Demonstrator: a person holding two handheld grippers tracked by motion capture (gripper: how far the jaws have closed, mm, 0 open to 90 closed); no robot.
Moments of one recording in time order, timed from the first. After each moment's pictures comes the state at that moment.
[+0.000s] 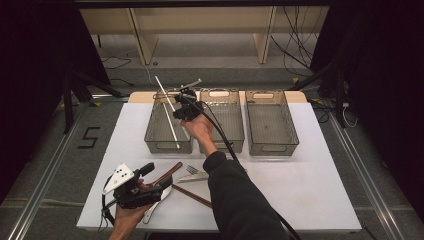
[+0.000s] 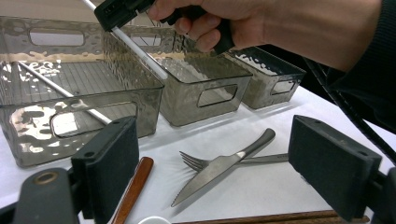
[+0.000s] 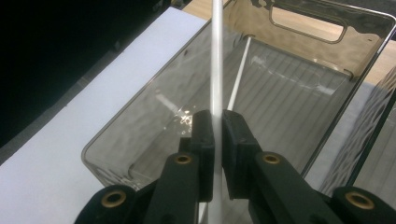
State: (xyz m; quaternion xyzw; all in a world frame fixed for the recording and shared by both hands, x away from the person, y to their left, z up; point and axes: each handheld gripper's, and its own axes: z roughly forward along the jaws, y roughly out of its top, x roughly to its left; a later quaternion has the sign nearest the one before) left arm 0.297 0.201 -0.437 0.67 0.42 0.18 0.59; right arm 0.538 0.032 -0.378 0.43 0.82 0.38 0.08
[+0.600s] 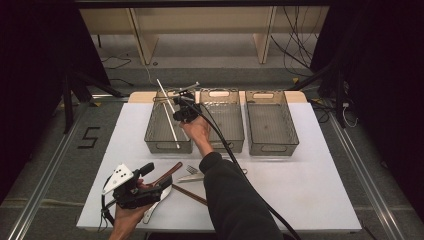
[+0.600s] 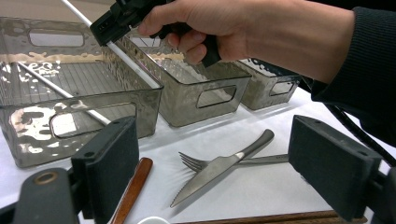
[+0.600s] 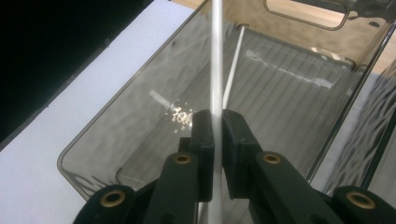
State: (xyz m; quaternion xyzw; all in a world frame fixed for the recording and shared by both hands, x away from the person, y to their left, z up) left arm 0.296 0.202 -0.437 0.67 0.42 0.18 0.59; right arm 0.544 0.039 -0.393 0.45 0.81 0.36 0.08
